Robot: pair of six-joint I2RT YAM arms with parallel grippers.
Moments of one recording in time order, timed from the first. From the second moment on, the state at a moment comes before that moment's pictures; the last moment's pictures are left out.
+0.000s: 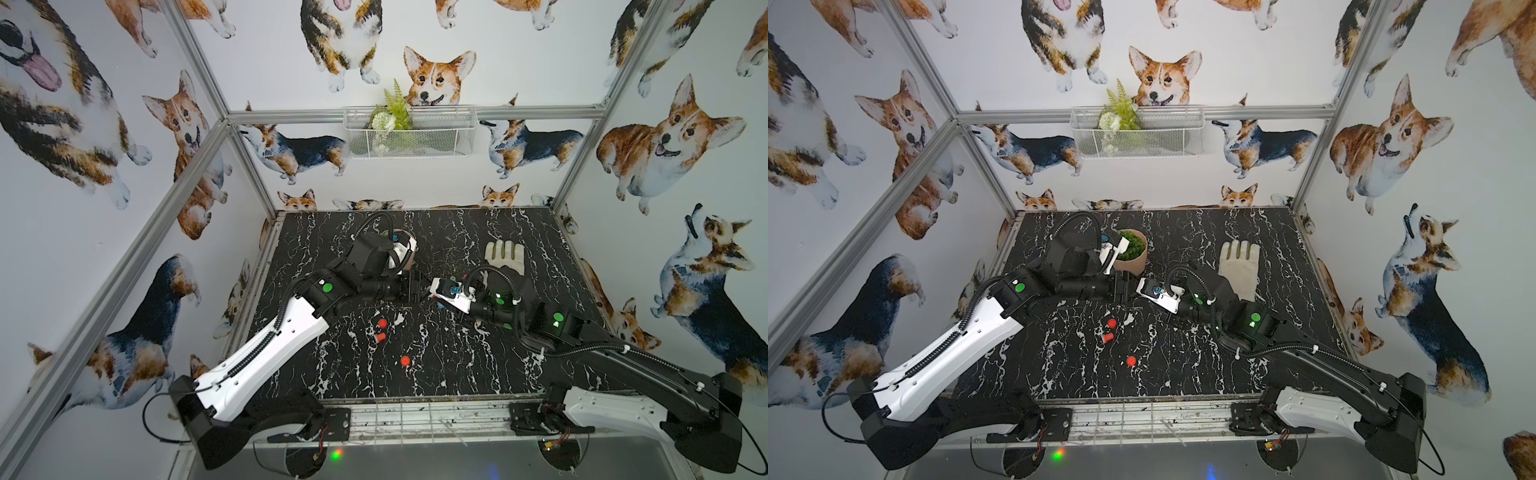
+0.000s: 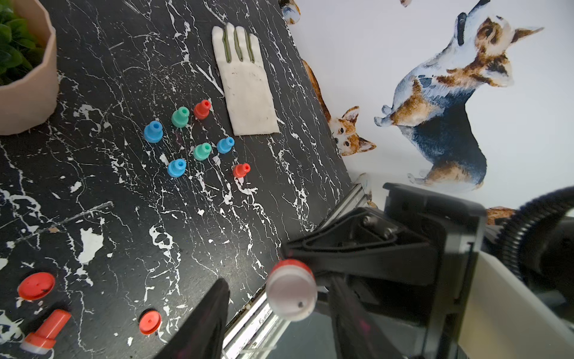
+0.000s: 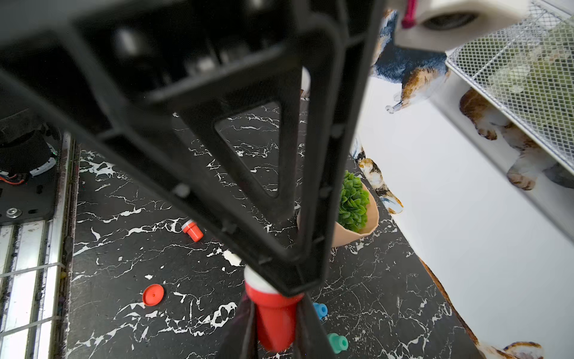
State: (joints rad) left arm -0.79 1.23 1.33 -0.73 0.36 -0.64; right arm 0.98 1.03 0.96 -0.34 -0.04 -0.44
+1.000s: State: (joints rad) left arm -0.82 1.25 1.35 -0.73 0.42 -0.65; right arm 0.99 1.01 0.97 -0.35 -0.04 -0.47
